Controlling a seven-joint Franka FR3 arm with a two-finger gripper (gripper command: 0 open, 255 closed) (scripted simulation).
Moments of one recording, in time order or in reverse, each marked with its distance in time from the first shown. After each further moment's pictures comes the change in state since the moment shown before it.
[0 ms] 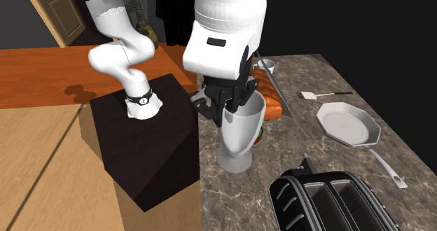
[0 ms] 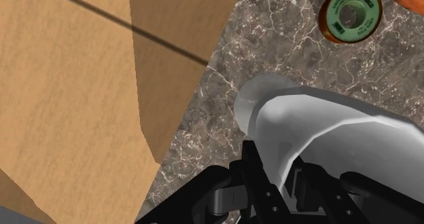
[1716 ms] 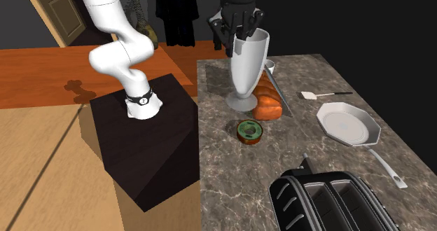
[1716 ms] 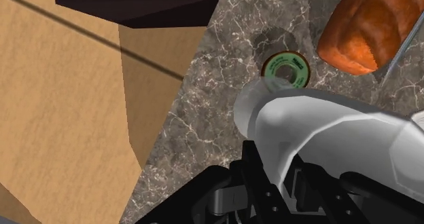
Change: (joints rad) arm 0.120 -0.260 0.104 -0.154 0.048 -0.100 0.228
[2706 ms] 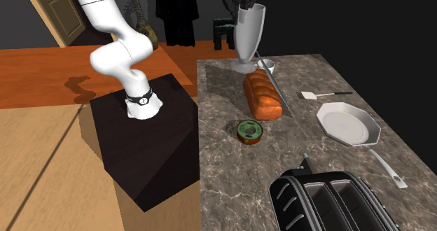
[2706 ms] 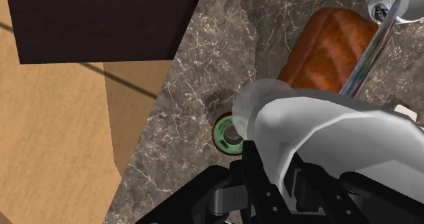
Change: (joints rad) arm 0.138 -0.192 0.185 -0.179 0.098 0.014 0.320
